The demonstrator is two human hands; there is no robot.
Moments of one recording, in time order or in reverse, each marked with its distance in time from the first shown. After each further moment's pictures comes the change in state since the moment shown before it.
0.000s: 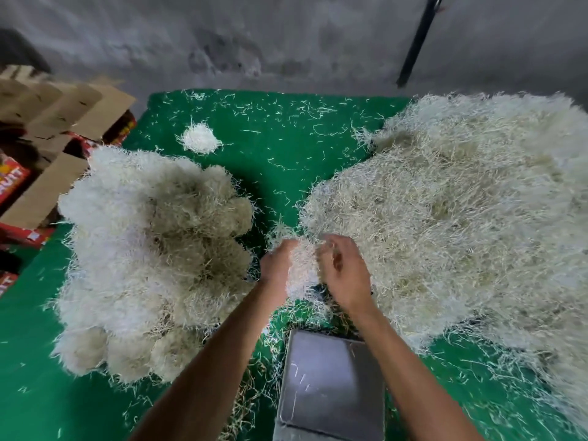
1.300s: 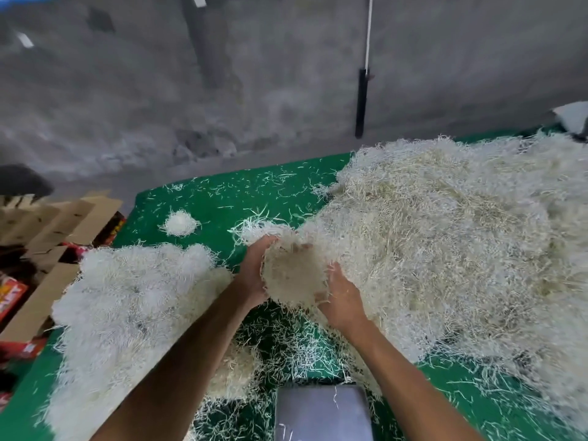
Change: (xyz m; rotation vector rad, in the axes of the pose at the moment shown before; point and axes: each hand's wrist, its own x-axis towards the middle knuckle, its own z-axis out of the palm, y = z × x) left_hand -0.082 0.126 0.050 0.243 -0.457 0.571; right_hand 0.019 0.001 -0.070 -0.293 0.003 0.047
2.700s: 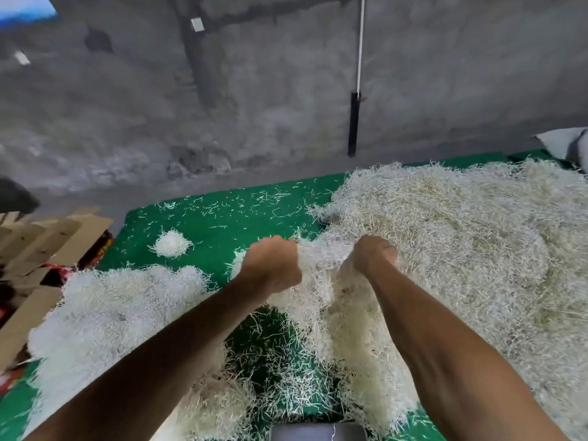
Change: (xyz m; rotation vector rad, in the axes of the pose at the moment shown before) left_hand 0.068 0.033 0.022 1.377 0.112 -0.084; right_hand 0.121 0.002 -0.110 -0.427 -0.089 0.509
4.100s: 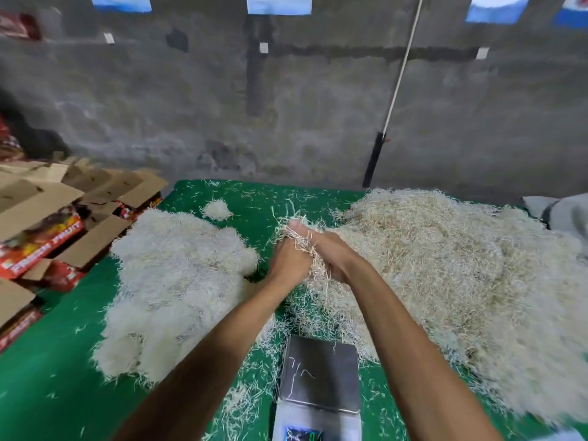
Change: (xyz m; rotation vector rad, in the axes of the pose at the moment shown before) left_hand -0.210 -0.041 -0.012 -0.802 0.247 -0.183; right_hand -0.291 -0.070 -0.029 0.862 -0.416 -0.416
